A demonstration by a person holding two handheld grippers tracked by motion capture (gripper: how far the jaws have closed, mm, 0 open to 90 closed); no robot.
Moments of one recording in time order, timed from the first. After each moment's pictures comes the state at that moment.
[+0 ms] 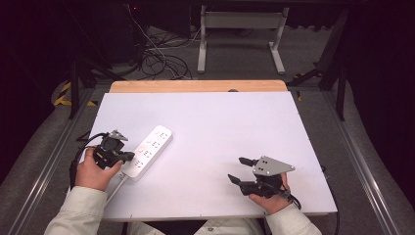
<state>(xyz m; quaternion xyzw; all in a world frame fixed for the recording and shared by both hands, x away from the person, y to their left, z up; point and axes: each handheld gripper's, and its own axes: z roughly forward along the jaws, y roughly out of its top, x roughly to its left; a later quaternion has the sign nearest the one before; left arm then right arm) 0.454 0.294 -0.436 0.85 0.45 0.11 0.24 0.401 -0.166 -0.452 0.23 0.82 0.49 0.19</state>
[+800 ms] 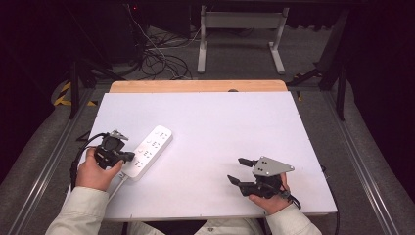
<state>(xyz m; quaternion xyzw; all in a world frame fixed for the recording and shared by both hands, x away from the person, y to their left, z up) 0.455 0.292 -0.438 0.84 0.47 0.11 0.23 0.400 -0.165 -0.453 0.22 0.82 0.49 0.18</state>
